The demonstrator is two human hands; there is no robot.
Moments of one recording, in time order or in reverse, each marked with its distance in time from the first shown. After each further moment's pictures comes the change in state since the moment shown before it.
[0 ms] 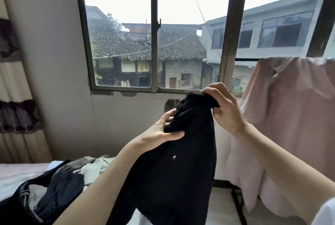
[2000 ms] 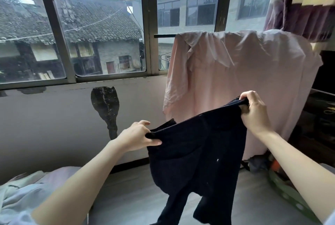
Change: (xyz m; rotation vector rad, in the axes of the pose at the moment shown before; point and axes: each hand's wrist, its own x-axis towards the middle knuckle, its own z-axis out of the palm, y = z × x) left_hand 0.150 -0.054 0.161 0.836 -0.295 -0.028; right_hand -0.198 0.132 -0.216 -0.503 0.087 0.826
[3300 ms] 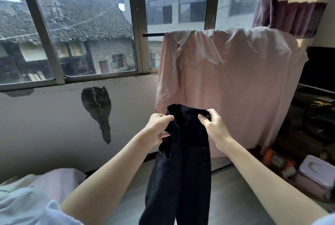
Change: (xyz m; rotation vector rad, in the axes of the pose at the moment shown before) left_hand 0.021 0.128 0.000 -1.249 0.093 -0.341; right_hand -0.043 -0.050 0.023 0.544 -0.340 0.555
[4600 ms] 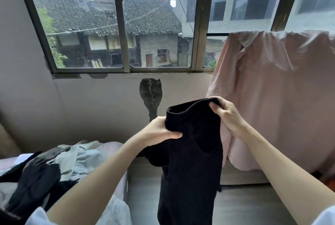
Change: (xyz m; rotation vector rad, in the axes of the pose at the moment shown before) left_hand -0.093 -0.023 -0.201 0.537 -0.054 0.306; right_hand -0.022 -0.088 0.134 0.122 -0.466 -0.225
